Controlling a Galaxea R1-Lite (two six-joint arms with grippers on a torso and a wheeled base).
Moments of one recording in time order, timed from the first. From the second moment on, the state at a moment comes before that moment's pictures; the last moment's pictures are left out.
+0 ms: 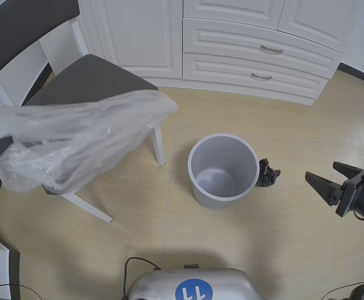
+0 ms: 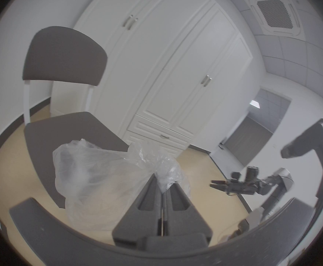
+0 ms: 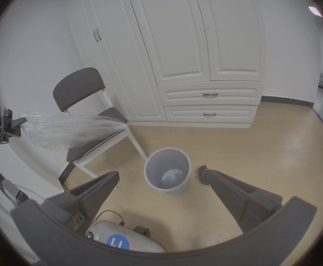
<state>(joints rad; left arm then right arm) -0.61 0.78 -0.67 -0.20 -0.01 -0.32 0.65 1.08 -0.49 -0.44 -0.31 0.16</state>
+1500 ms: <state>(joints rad) -0.62 0.63 -0.65 -0.10 -0.31 -0.32 0.98 1.66 -0.54 -0.76 -0.21 0.40</state>
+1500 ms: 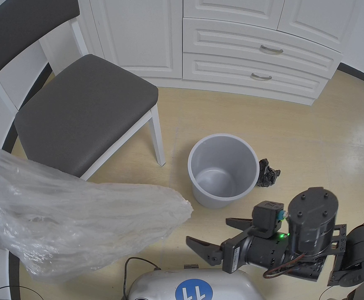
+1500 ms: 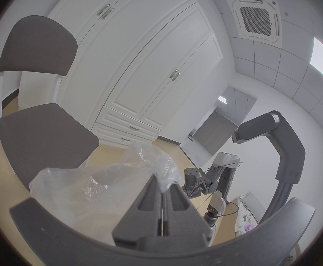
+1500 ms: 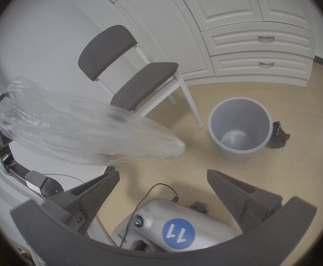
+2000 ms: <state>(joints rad) -0.62 0.62 -0.65 -0.10 -0.31 -0.32 0.96 1.74 -0.58 -0.86 -0.32 0.41</state>
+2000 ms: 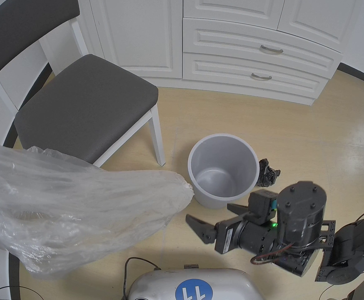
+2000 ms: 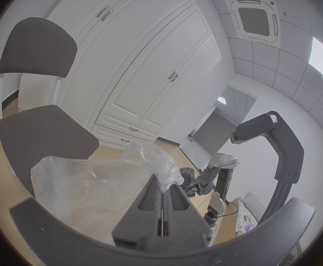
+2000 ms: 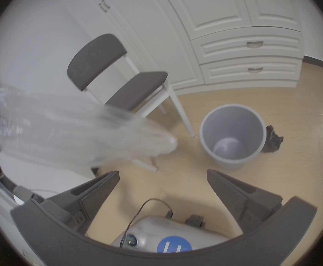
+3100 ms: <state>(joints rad) -0.62 0.62 -0.64 -0.10 -0.31 -0.32 1.01 1.72 -0.53 -0.82 -0.27 0.34</state>
